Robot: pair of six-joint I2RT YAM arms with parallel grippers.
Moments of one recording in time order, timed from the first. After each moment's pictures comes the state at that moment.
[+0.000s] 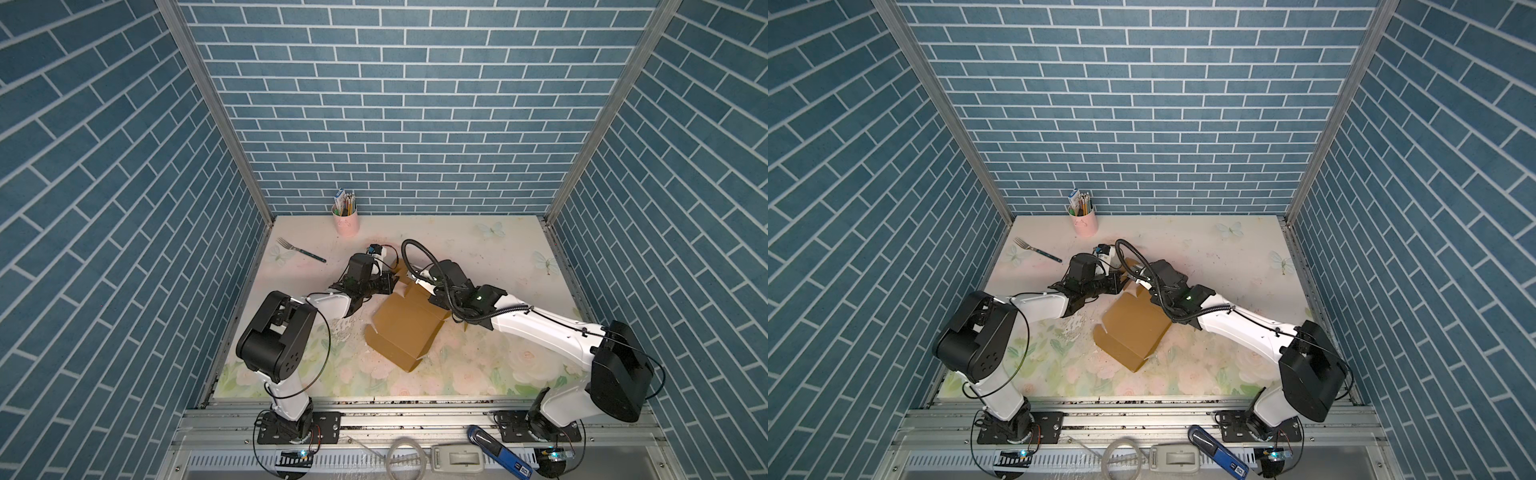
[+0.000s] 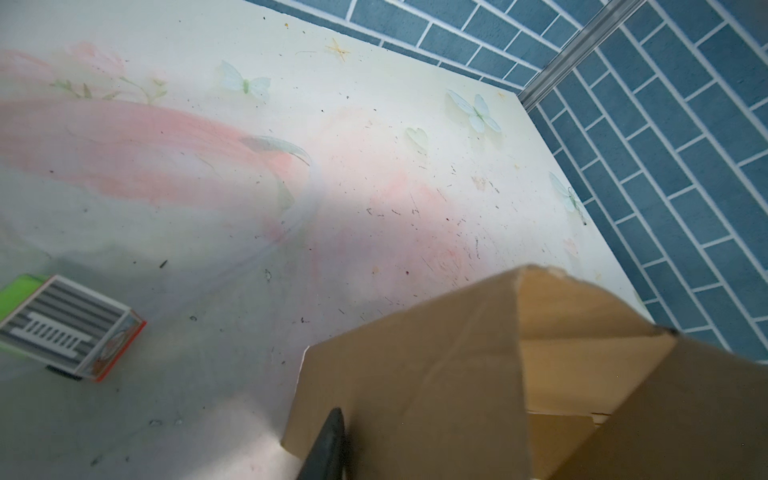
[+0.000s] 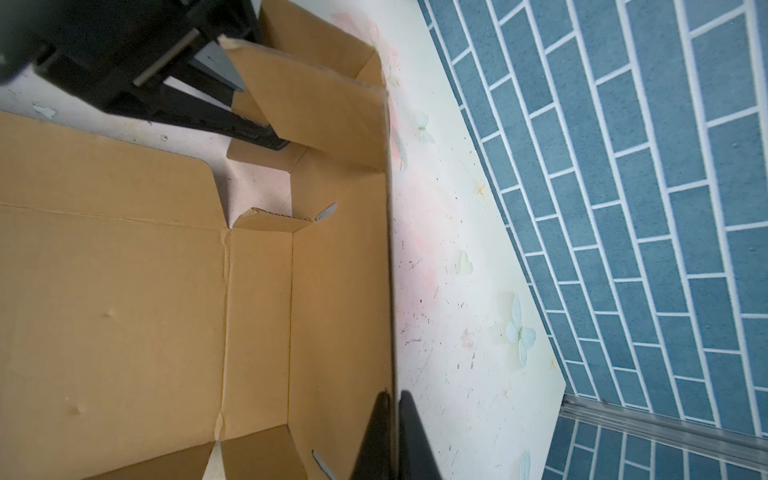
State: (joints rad) left arm -0.44 1.74 0.87 0.31 0.30 -0.42; right arm 0.89 1.49 1.07 -0.31 0.44 -0.55
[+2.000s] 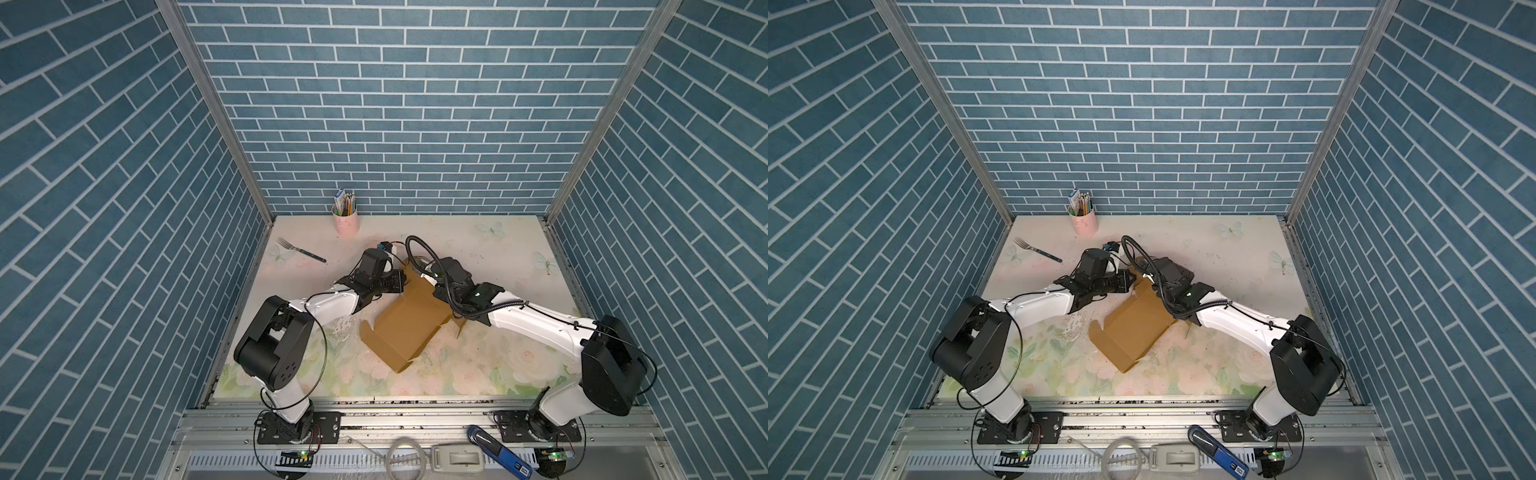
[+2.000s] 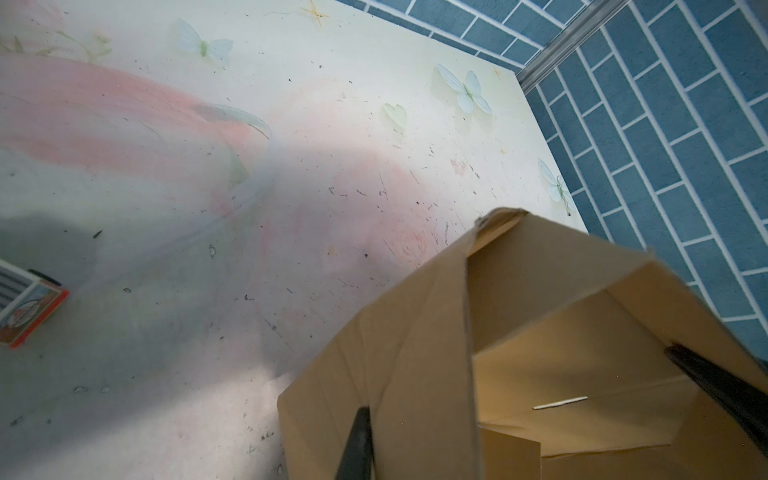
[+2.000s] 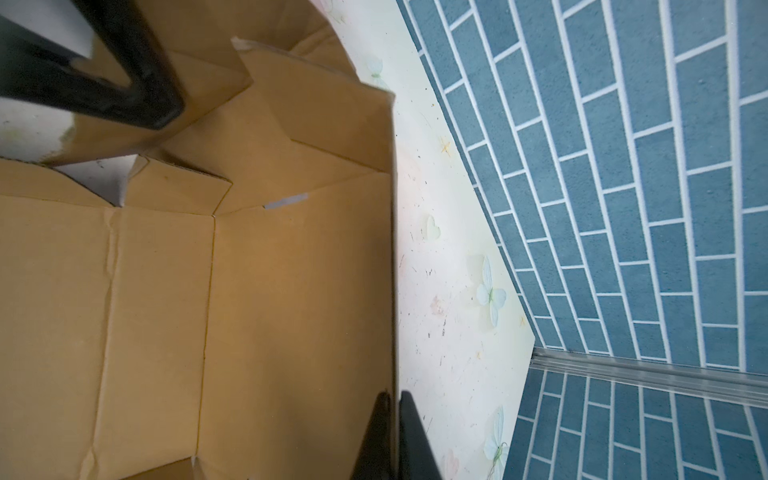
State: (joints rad) left arm -0.54 1.69 0.99 0.09 0.24 -0.52; right arm 0.85 1.53 1.07 -0.27 0.56 -0.55
